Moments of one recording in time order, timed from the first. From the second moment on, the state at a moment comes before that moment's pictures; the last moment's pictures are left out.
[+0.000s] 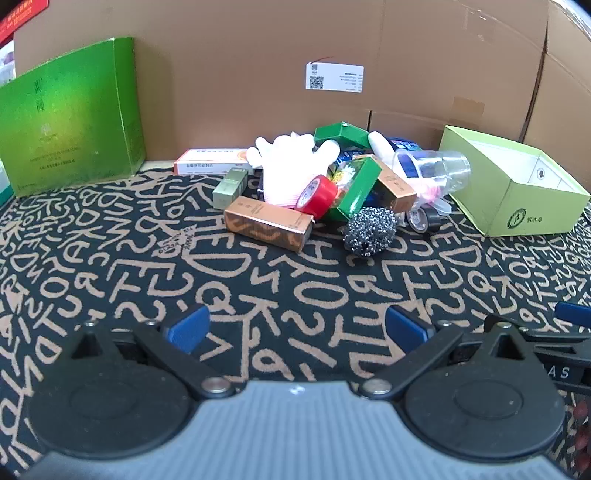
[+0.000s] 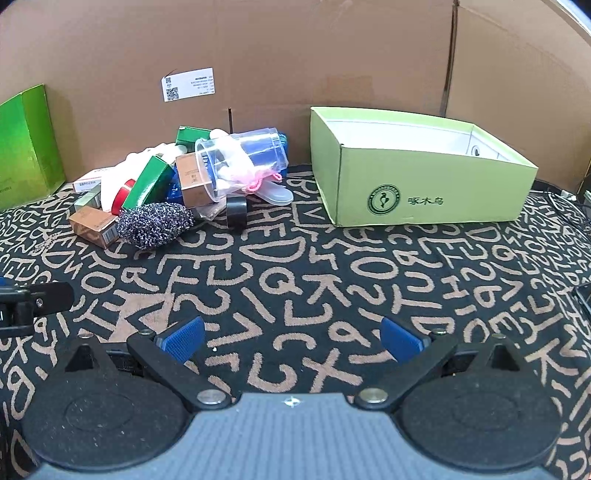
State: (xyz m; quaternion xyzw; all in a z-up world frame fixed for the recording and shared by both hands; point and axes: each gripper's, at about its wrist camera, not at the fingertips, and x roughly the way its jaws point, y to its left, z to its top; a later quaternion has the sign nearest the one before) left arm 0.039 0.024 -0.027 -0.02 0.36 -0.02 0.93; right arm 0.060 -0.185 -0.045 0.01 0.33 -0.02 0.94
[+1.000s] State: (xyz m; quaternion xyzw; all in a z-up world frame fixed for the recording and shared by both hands) left arm 0.175 0.054 -0.047 0.01 0.39 -0.06 0.92; right arm 0.159 -0.107 -0.053 -0.05 0.29 0.16 0.94
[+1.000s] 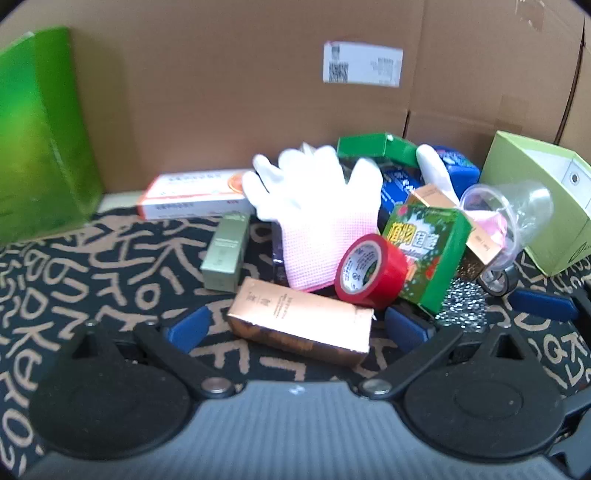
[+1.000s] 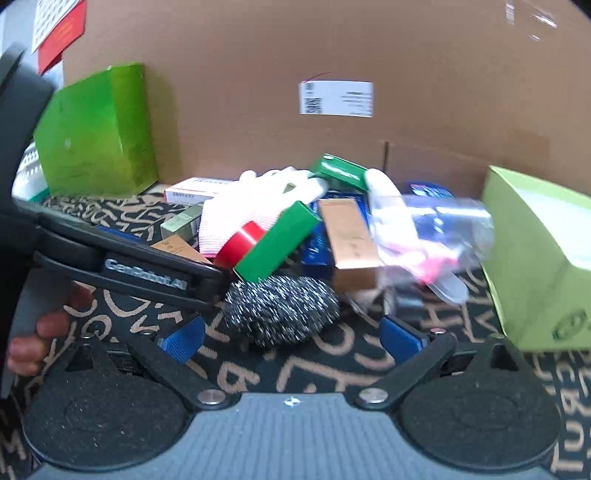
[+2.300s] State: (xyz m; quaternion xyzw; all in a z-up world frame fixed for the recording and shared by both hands) left arm 0.066 -0.002 -0.003 0.03 0.34 -0.17 0.93; right arm 0.044 -0.206 -0.018 0.03 0.22 0.12 0.97
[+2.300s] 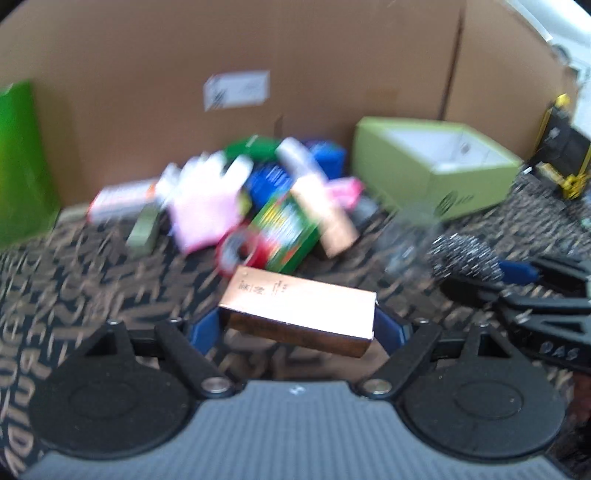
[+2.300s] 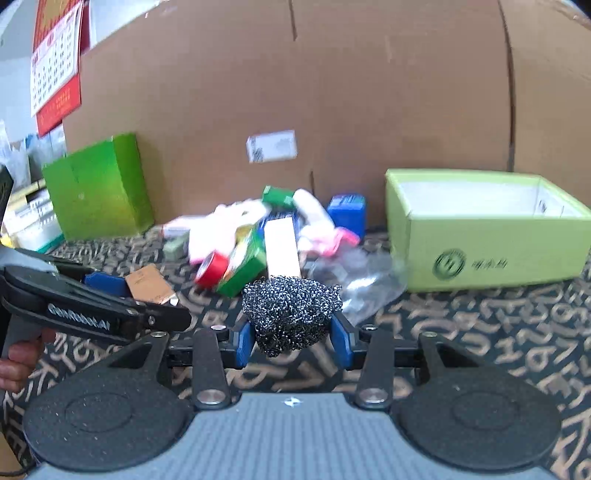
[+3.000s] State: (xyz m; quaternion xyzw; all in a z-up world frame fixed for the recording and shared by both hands) left arm 0.235 -0.217 0.052 0.04 0.30 -0.28 0.91; right arm 0.207 -0.364 0.009 -0.01 0.25 -0.05 0.97
